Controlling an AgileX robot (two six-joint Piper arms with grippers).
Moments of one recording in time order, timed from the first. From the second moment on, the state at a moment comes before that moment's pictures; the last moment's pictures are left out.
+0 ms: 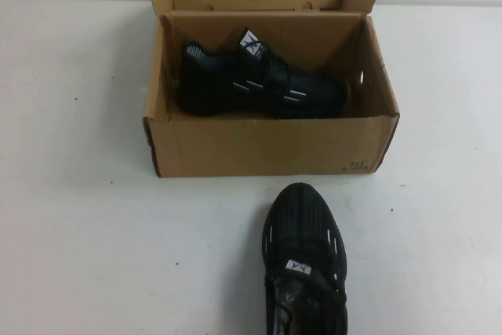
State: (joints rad) right arm 0.04 -0.01 -0.11 0.12 -0.83 0.18; left arm -0.18 -0.02 -0.08 0.12 -0.84 -0.15
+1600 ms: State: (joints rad) right arm 0.04 0.62 -0.87 0.58 0.67 0.14; left arm -0.18 0.40 -0.79 0.05 0.54 -0.28
